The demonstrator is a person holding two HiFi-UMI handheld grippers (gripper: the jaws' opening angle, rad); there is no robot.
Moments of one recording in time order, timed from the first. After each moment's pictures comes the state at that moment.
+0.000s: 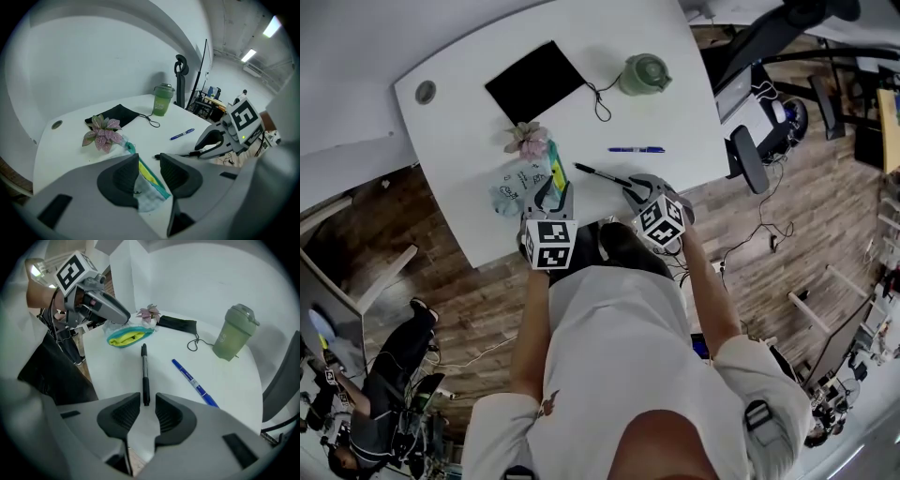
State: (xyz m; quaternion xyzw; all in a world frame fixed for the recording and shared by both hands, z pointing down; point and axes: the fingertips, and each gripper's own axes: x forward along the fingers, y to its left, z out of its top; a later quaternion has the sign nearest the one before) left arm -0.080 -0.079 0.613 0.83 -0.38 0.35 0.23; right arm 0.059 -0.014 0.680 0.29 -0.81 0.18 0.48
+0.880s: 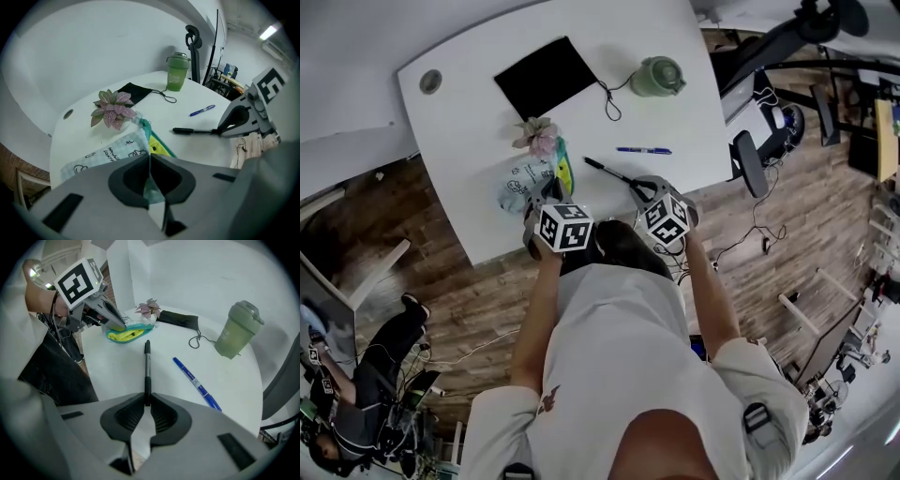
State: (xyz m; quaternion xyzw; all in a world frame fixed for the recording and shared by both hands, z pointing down) left arm -0.113 -0.079 0.659 0.74 -0.42 0.48 0.23; right arm 0.057 -0.014 0.681 0.28 -0.79 0.20 0.51
